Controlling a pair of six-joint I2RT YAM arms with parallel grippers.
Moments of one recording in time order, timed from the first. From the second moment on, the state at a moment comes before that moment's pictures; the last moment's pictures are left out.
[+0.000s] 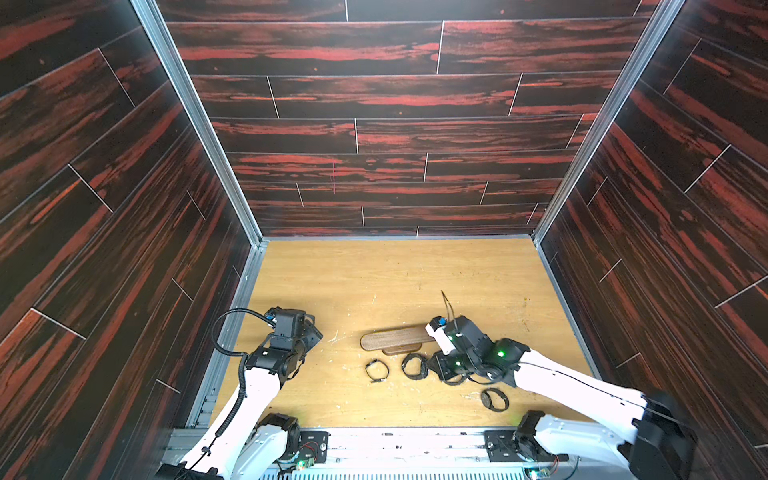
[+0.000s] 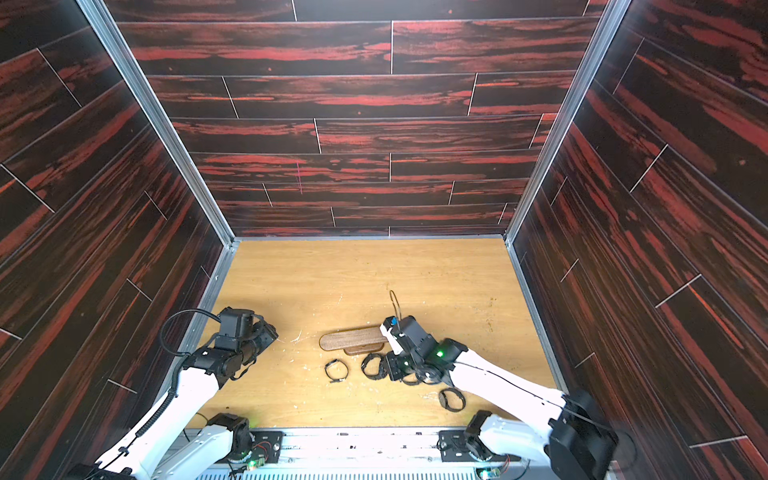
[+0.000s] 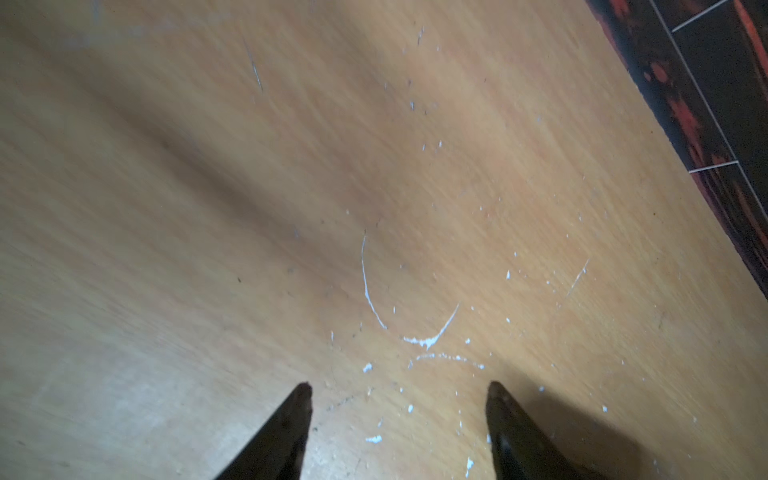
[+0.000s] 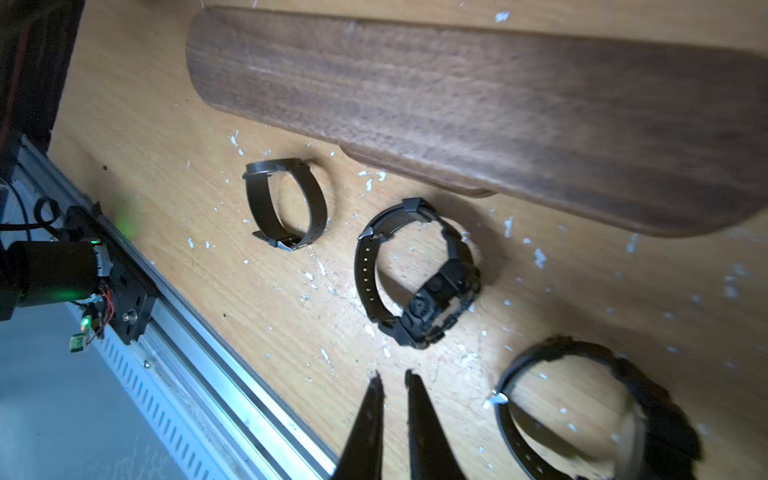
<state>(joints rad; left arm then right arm) -0.19 0.90 0.54 -0.52 -0.10 -0.91 0.89 1.18 0.72 -0.52 -0.18 0.45</state>
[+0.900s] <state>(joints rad) -0.47 1.40 0.70 -0.27 -0.06 -1.02 0.91 1.61 0.97 -0.41 -0.08 0.45</state>
